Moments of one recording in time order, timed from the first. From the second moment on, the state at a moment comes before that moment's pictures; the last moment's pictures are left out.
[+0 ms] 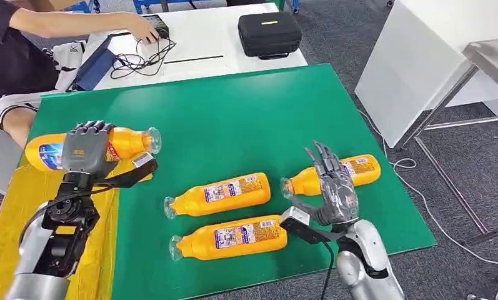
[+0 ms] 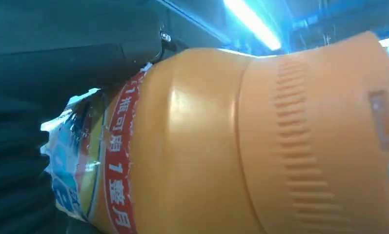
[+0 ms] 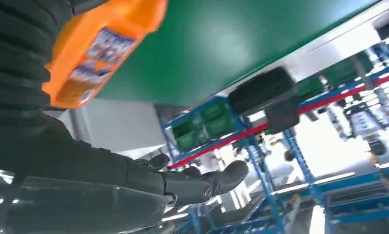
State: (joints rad) left arm -0.48 0.03 -0.18 -1.11 -1.47 0.33 0.01; right arm 0.03 -0.07 0.14 -1.61 0.93 -0.35 -0.19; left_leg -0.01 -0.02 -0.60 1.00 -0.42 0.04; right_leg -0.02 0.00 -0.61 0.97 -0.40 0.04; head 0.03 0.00
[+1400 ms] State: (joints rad) left arm -0.61 0.02 -0.19 -0.61 -1.41 0.31 -0.12; right arm 0.00 -0.14 0.08 -1.63 1.15 -0.23 -0.17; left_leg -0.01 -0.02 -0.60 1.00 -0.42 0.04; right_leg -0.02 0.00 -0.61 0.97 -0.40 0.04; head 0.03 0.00
